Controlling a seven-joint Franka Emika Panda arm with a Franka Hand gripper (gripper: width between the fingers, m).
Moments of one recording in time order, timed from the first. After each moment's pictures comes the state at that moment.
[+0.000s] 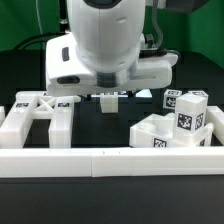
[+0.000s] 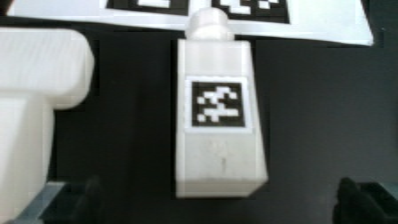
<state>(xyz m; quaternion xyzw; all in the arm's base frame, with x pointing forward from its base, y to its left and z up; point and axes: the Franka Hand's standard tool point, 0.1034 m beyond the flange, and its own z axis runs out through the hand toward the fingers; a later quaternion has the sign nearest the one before) 0.483 -0.026 0.031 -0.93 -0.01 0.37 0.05</state>
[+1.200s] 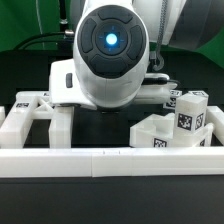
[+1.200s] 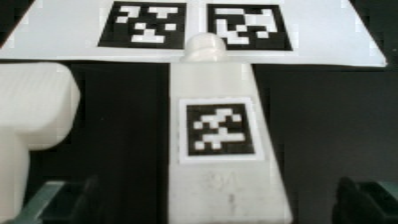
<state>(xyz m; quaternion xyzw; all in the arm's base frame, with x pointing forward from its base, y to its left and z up) 0.465 -0.026 0.009 -0.88 0.01 0.47 0.03</state>
